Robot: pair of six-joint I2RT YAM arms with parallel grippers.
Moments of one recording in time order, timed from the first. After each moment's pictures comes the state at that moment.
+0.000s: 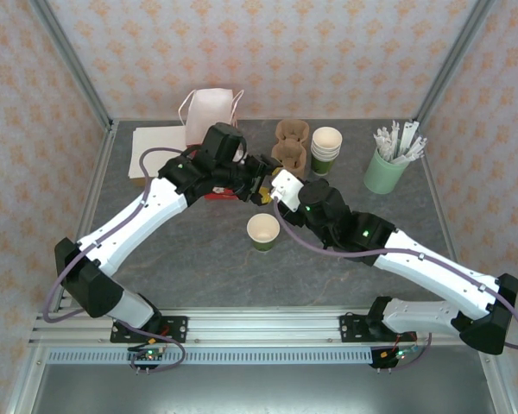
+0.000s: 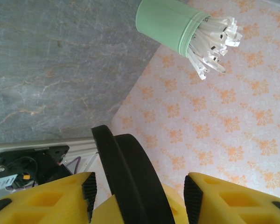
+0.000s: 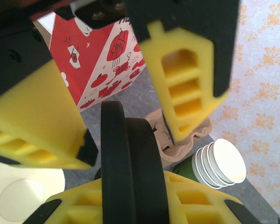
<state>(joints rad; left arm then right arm) -0.62 1.51 1.51 -0.64 0.50 -1.67 0.97 1.10 1.10 -0.46 0.47 -0.37</state>
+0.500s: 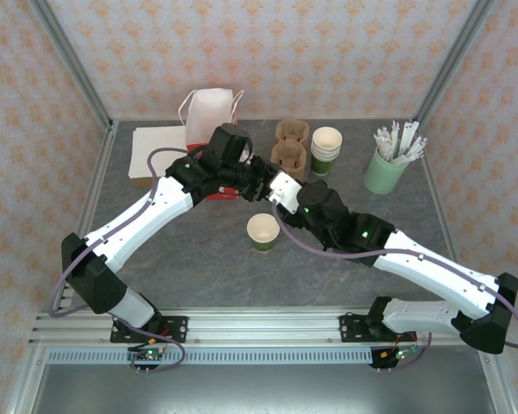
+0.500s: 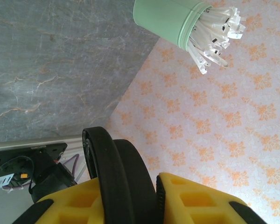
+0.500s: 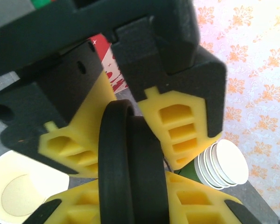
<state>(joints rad) -0.63 1.54 1.51 -0.61 0.52 -1.67 0.98 1.10 1.10 -0.48 0.47 -0.38</state>
